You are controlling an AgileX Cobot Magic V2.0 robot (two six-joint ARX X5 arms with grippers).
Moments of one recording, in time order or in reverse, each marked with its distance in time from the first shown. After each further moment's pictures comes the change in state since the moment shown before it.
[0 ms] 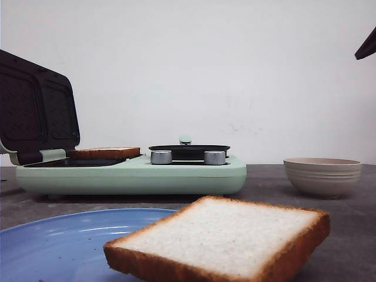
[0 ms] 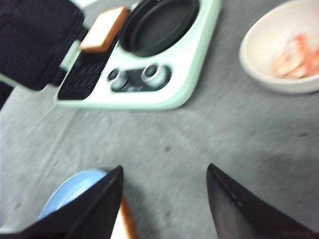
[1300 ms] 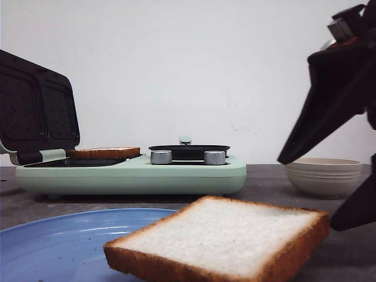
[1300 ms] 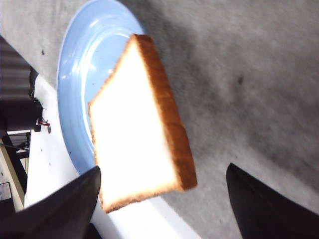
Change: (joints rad) left arm -0.105 -0.544 -0.594 0.106 0.124 -0.102; right arm 0.335 0.556 0.000 0.015 -0.181 -0.021
